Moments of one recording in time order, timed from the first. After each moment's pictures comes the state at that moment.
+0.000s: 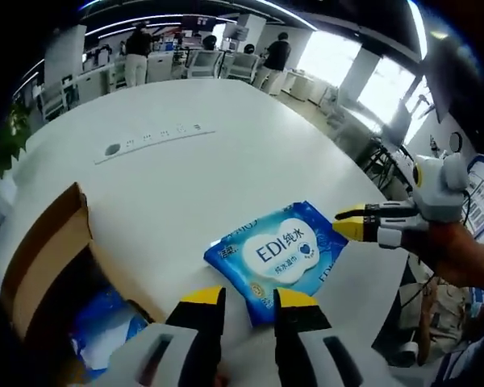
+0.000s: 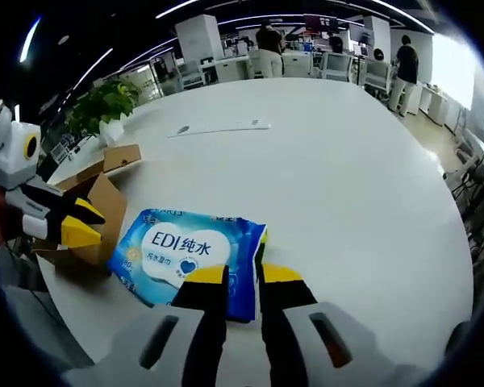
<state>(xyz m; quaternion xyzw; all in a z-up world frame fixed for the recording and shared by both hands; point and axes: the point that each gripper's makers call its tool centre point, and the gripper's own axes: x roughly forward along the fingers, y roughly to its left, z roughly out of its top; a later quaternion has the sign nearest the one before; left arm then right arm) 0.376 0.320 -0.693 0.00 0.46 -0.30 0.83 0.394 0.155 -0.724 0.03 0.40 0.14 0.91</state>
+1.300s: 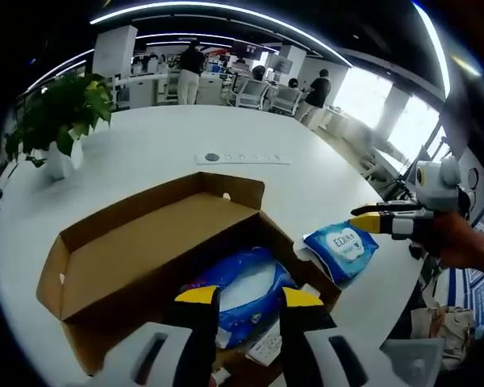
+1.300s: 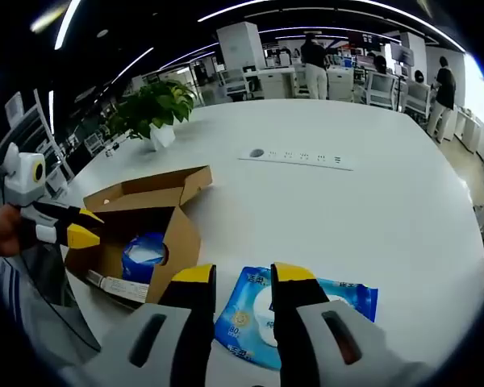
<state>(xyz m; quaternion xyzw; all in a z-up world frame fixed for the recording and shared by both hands) 0.363 0.499 -0.663 -0.05 0.41 -0.21 0.89 0.421 0.303 -0.674 0.02 0.36 0.25 0.90</state>
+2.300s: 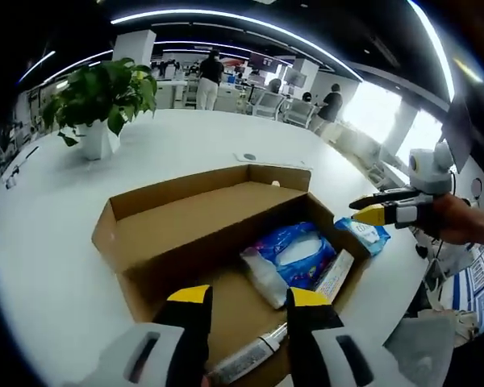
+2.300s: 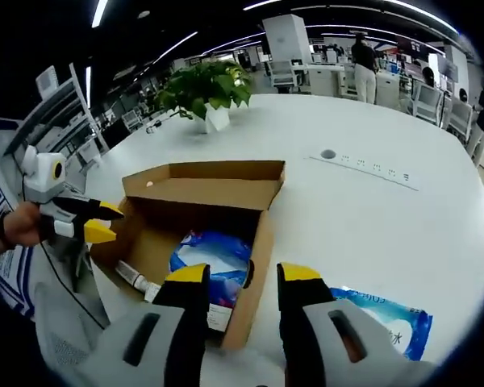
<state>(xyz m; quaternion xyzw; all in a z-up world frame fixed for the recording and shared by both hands) 0.322 0.587 -0.675 -0.07 0.38 -0.18 0.90 0.399 0.406 -0.679 -0.03 0.37 0.36 0.85</state>
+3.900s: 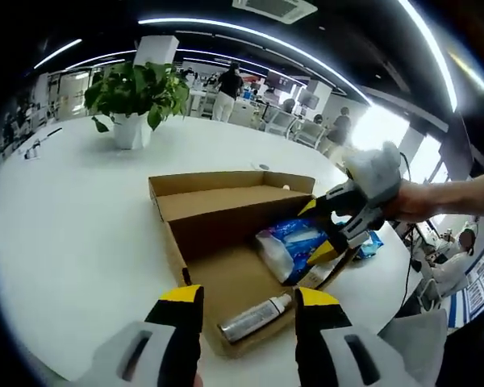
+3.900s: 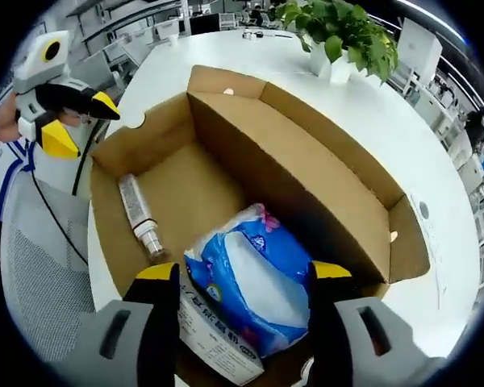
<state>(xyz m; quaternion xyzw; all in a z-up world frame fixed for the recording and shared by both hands) 0.269 0.626 -0.665 -0.12 0.34 -0.15 0.92 0.376 0.500 -0.740 -0.31 0.40 0.53 0.68</state>
